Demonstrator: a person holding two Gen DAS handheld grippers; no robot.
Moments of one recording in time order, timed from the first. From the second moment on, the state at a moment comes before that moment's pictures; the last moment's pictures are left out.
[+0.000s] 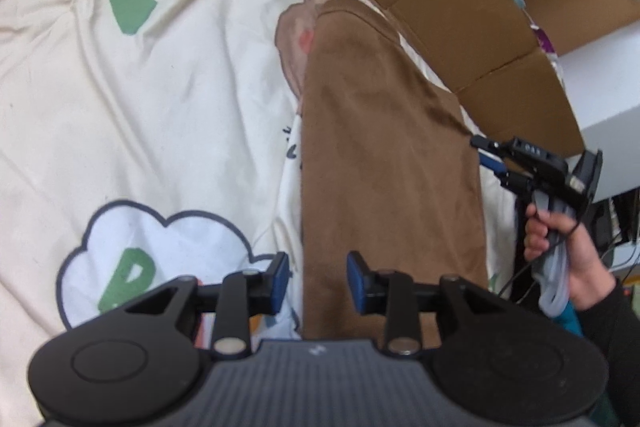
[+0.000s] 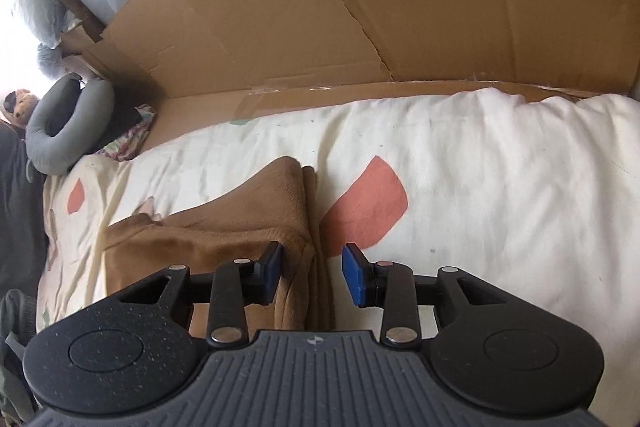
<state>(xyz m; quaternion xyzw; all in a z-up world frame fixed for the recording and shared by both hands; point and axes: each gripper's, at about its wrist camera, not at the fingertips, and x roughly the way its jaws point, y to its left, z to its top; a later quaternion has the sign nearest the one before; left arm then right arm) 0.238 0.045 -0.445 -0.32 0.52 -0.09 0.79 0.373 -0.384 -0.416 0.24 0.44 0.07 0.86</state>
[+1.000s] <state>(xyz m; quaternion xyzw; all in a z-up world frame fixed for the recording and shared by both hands) 0.233 0.037 -0.488 -0.41 0.53 -0.12 0.73 0.244 -0.378 -0.425 0.23 0.54 0.15 0.80</state>
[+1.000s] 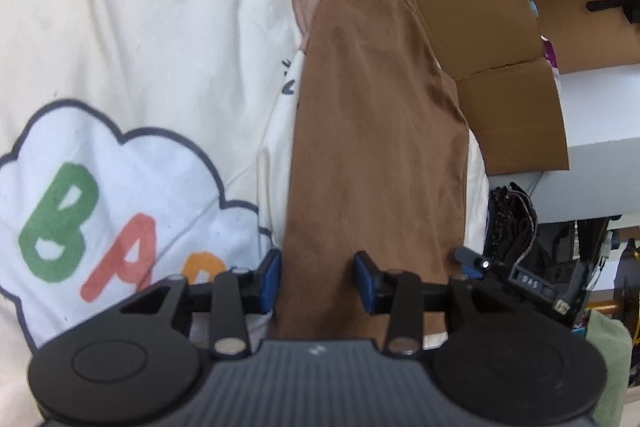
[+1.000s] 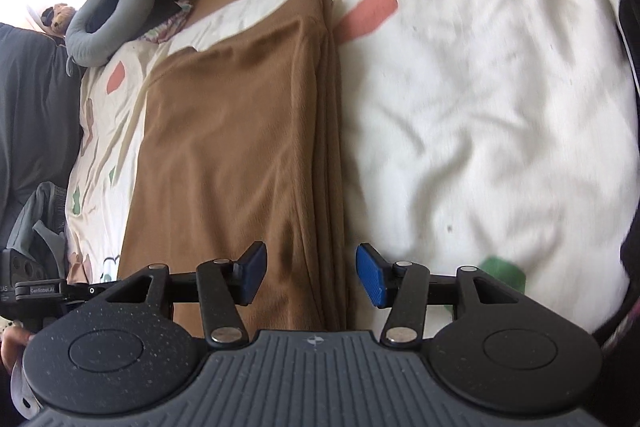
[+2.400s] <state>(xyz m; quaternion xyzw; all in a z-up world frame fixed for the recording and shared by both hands) 0.234 0.029 -0.510 -0.46 0.56 -0.19 0.67 0.219 -0.396 -0.451 0.35 0.55 0.16 0.74</state>
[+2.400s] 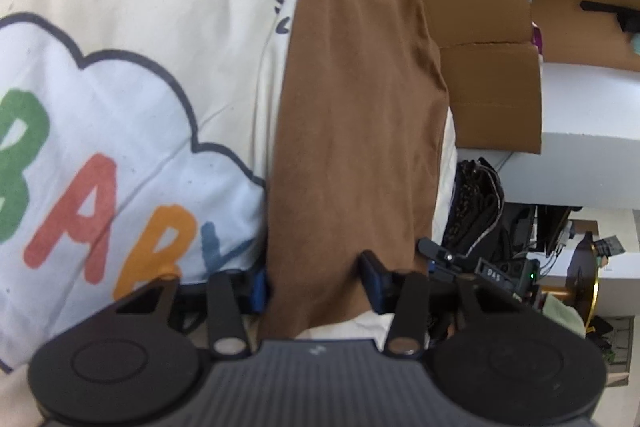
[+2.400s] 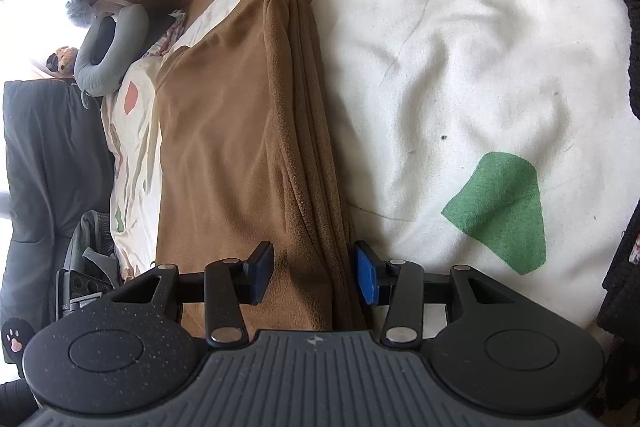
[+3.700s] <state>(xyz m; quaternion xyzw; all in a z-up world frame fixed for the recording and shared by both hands) 0.224 0.078 -0.494 -0.43 0.55 -0.17 0.69 0.203 -0.355 -0.458 0.37 0.55 0.21 0.72</state>
